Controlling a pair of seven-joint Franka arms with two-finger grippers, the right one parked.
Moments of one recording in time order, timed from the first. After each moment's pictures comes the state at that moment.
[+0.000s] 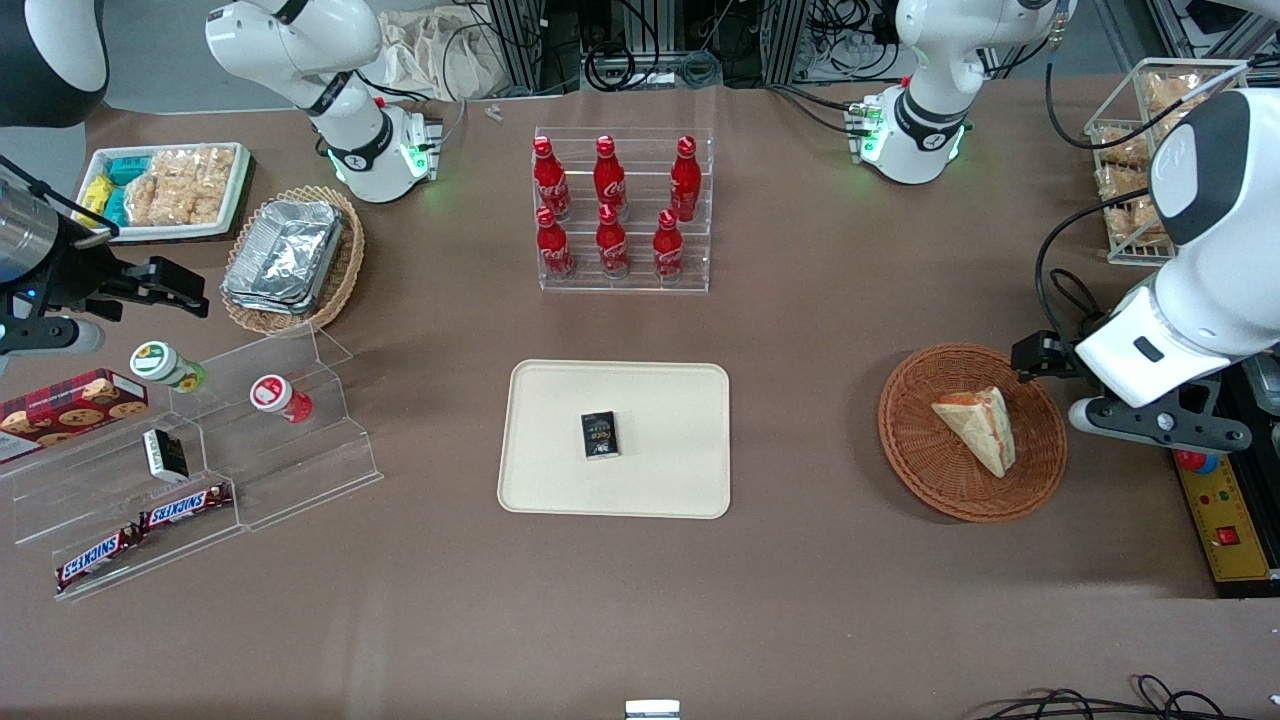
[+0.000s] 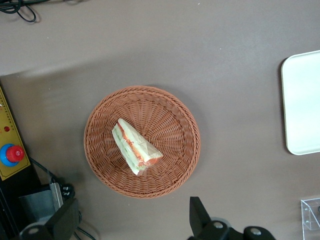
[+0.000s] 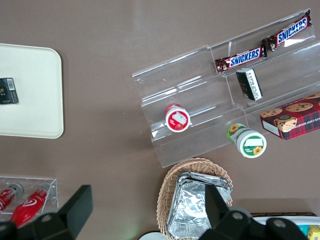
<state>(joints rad) 0.05 0.24 -0.20 -1.45 0.08 1.68 0.07</state>
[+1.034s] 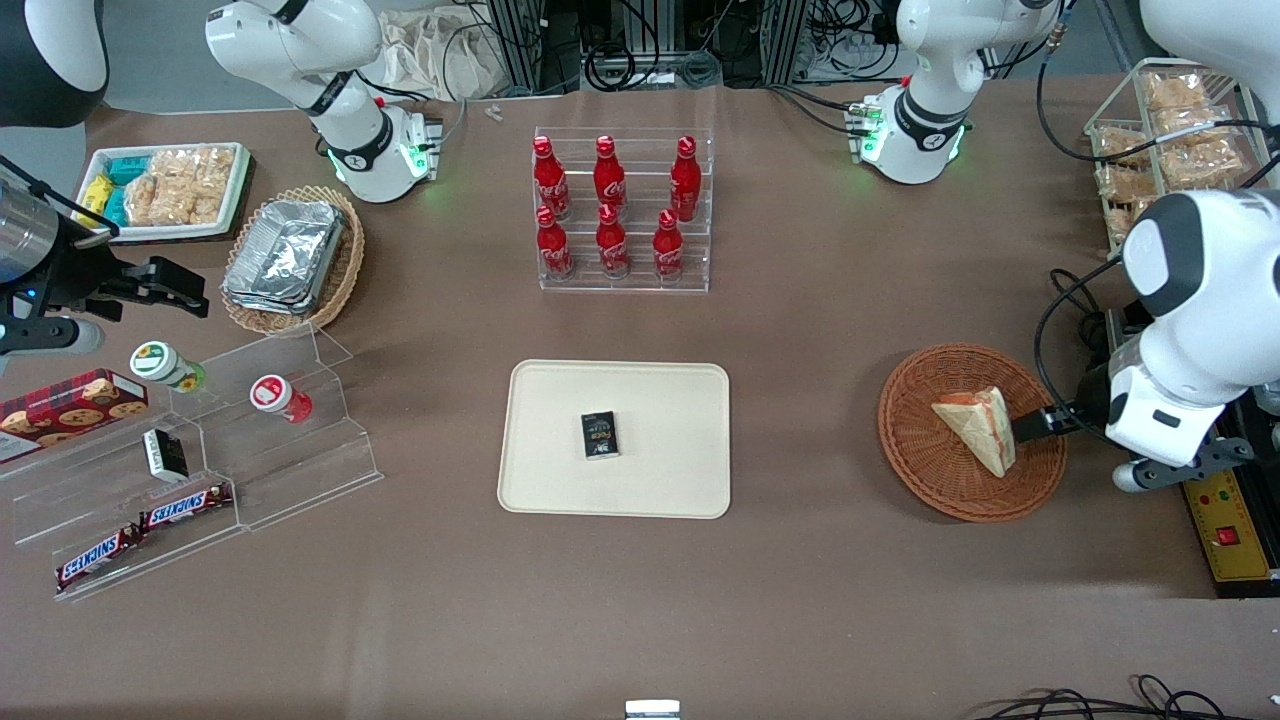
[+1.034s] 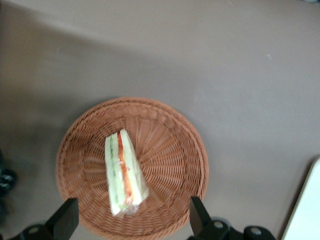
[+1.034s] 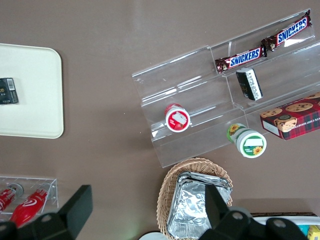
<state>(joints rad) 0.14 0.26 -0.17 -1.77 0.03 2.10 -0.41</state>
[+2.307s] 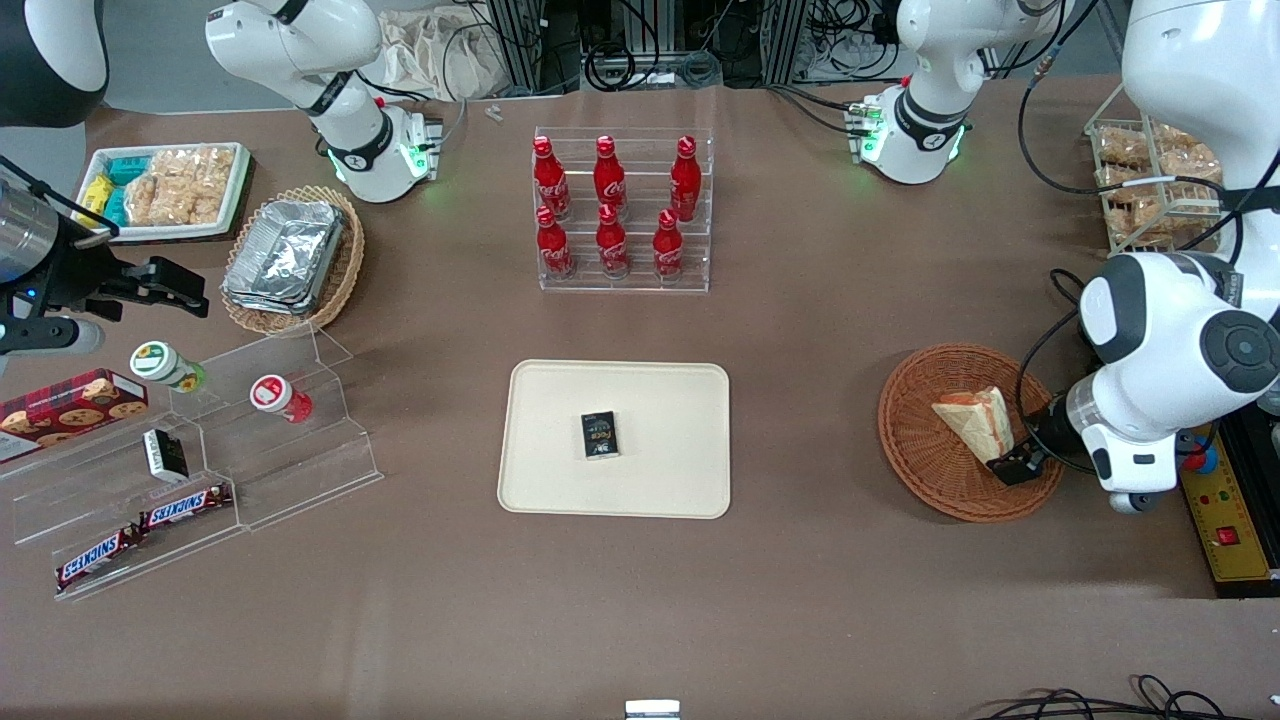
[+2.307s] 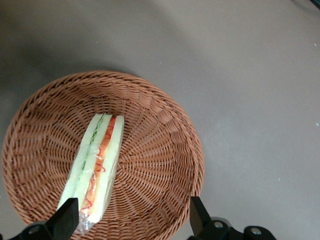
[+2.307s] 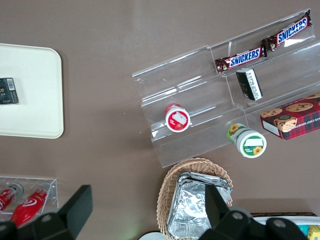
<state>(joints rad) 0.14 0.38 -0.17 -1.79 0.03 2.20 -0.87</state>
